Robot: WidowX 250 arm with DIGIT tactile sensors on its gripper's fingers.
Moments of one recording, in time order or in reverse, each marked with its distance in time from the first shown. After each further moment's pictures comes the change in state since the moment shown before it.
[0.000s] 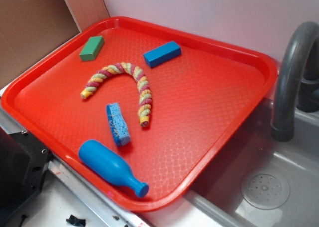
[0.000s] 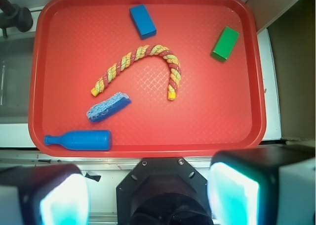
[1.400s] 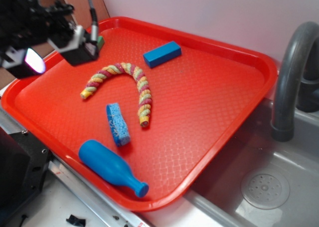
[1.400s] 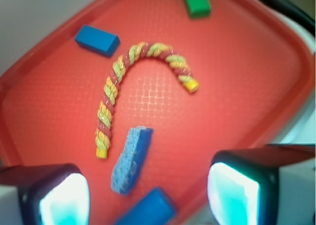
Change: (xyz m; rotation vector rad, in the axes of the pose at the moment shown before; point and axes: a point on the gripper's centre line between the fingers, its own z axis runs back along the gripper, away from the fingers) arm 0.026 -0.037 -0.103 -0.060 -0.181 0.737
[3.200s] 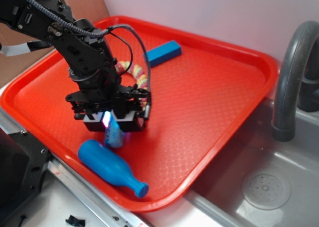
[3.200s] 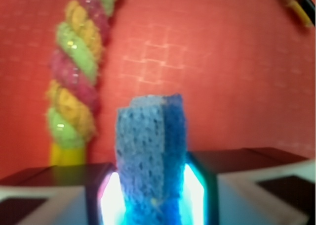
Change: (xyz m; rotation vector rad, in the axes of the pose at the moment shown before) arm -0.019 -0.003 -0.112 0.154 0.151 -0.152
